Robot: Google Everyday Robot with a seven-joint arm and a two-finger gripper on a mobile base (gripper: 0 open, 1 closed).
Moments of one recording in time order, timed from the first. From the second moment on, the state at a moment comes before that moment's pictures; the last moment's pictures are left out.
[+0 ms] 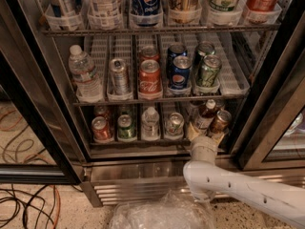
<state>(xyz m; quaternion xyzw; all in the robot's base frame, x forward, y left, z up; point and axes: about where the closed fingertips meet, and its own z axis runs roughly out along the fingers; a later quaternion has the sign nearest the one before) 0.647 -0.234 0.582 0.19 0.76 -0.05 0.62</state>
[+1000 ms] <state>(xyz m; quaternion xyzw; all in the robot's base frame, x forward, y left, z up) 0.614 -0.227 0.631 0.19 0.72 -0.04 0.66</state>
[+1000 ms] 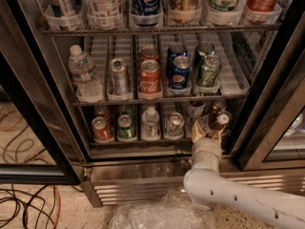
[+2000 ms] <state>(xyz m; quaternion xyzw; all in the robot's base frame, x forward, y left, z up) 0.588 -0.217 0.665 0.17 0.72 -0.02 0.67</state>
